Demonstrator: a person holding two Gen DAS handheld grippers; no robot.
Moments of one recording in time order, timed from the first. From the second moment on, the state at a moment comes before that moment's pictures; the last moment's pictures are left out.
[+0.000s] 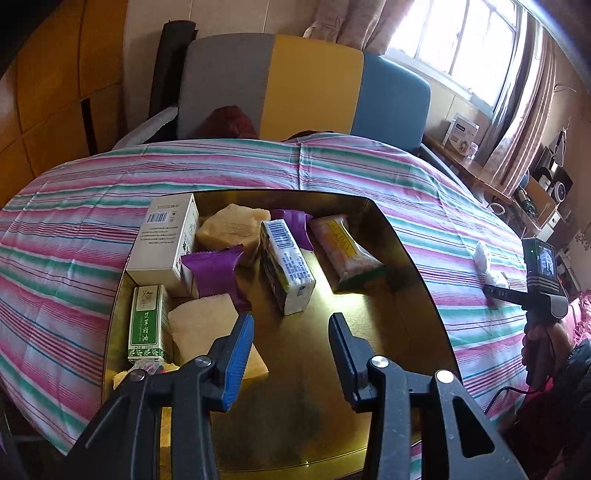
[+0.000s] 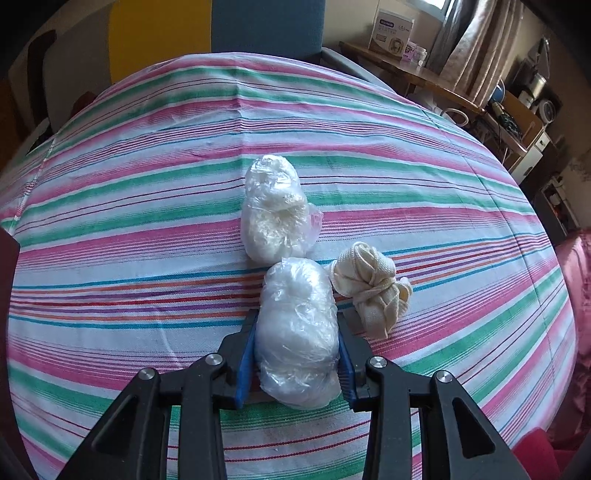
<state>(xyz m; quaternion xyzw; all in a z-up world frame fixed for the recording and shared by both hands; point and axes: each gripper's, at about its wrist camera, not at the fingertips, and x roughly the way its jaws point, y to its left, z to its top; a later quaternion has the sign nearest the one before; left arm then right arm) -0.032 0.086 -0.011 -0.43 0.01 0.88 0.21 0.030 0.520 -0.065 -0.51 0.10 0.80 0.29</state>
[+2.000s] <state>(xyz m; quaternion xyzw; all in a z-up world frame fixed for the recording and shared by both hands) -0.021 -0.006 -0.013 -0.42 -0.03 0.89 0.15 0.044 0.448 0.057 -0.40 0.16 0.88 0.19</state>
